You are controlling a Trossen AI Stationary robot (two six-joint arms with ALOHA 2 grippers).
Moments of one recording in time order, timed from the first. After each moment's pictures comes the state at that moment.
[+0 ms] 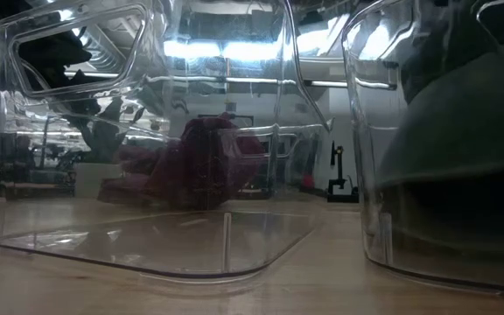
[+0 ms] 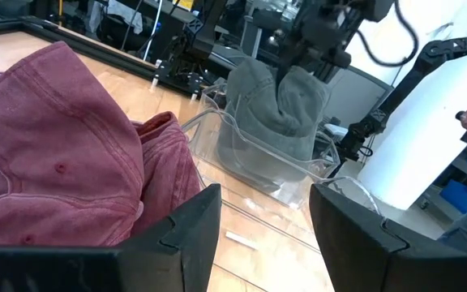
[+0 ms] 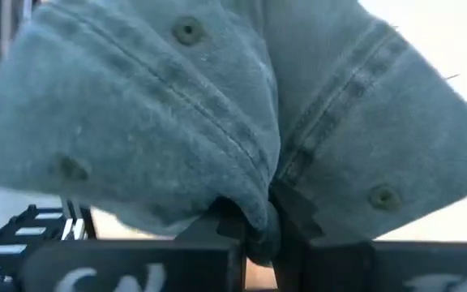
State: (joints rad) left arm 0.12 0.12 0.01 0.06 0.31 -0.43; right arm 0.59 1.64 1.53 -1.35 0.02 0.62
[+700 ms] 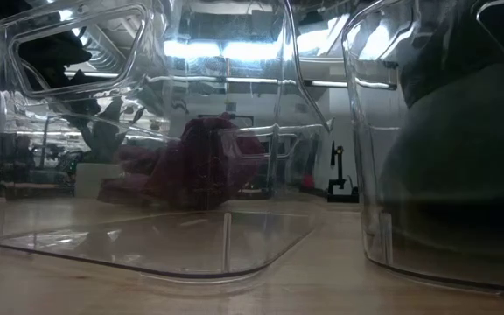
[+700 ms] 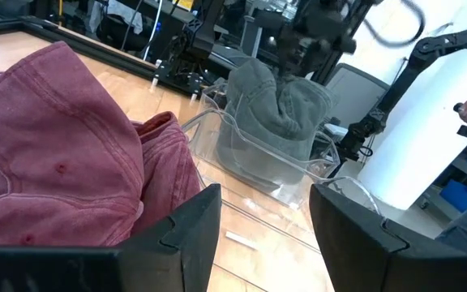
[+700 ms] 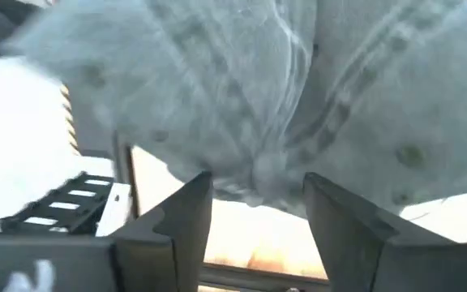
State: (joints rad) left arm 0.12 0.12 0.01 0.06 0.31 -0.43; right arm 0.59 1.56 1.49 -1.30 -0.11 0.57
